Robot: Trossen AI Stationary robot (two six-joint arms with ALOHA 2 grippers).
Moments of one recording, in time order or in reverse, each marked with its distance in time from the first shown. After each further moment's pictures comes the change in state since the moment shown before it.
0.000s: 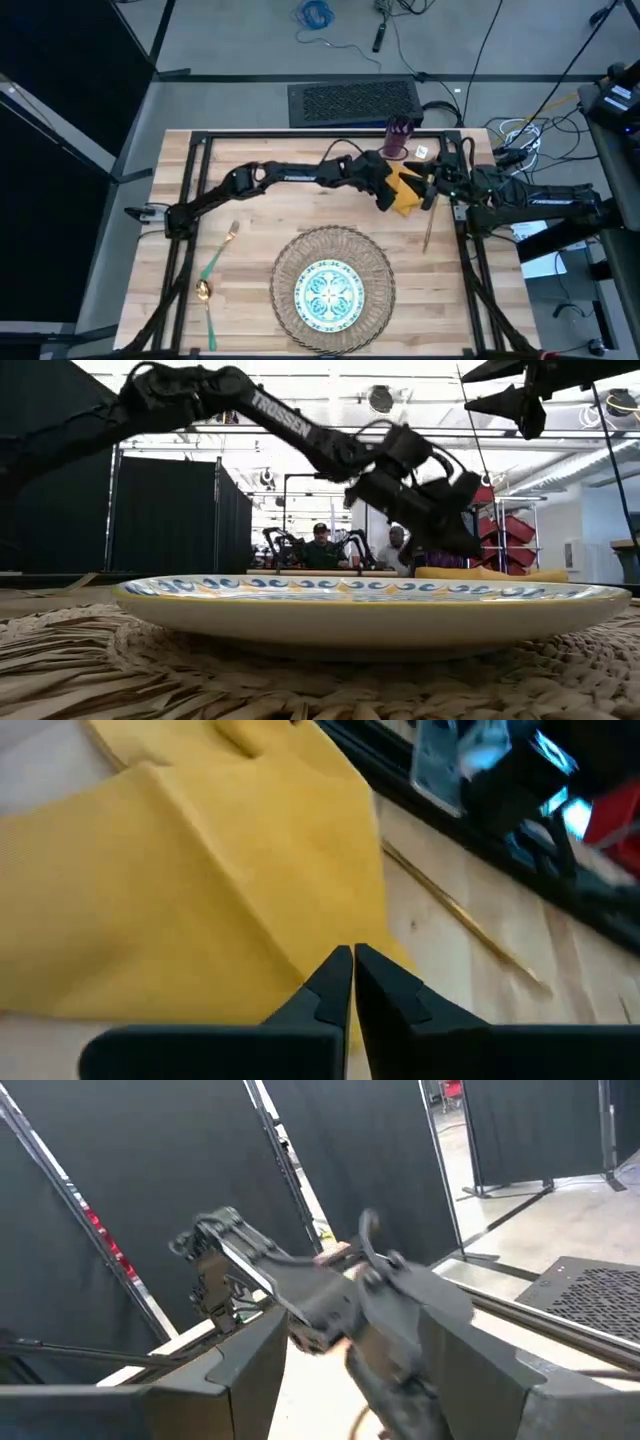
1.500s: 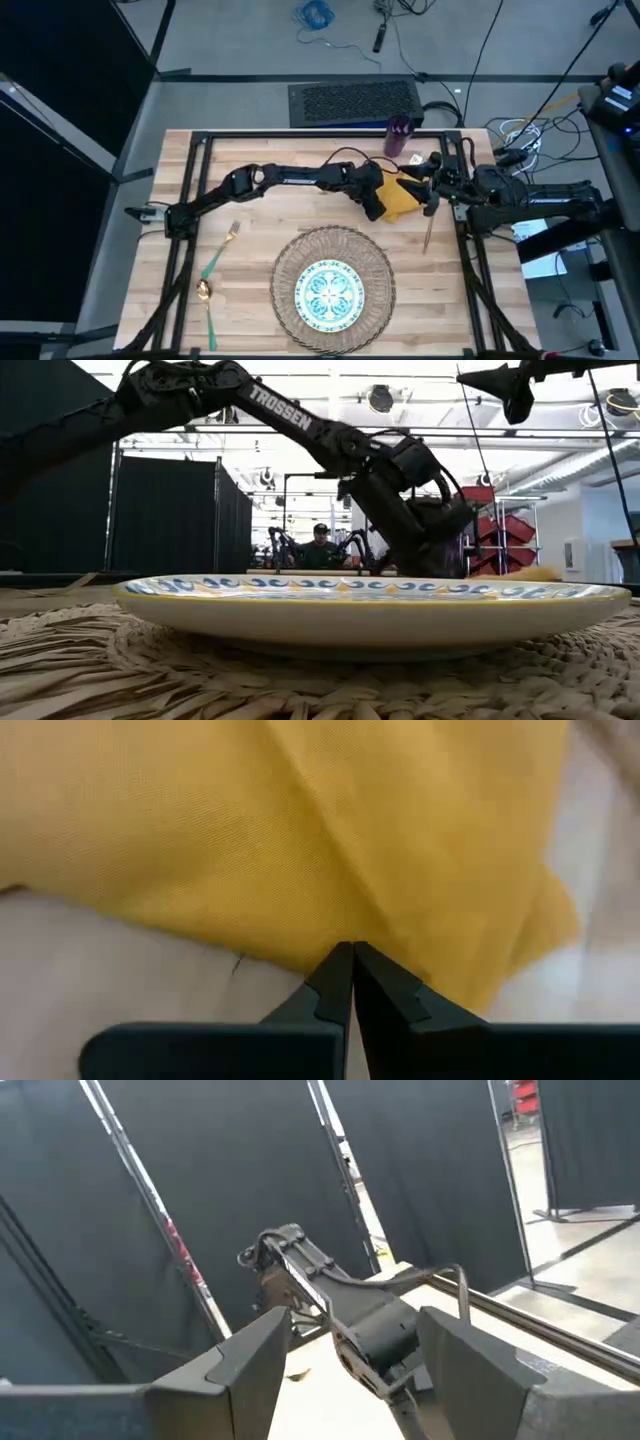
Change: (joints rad) left arm -0.028 0.001 0.005 -0.507 -0.173 0.075; right arm 0.019 0.042 0.000 0.148 -0.127 -0.045
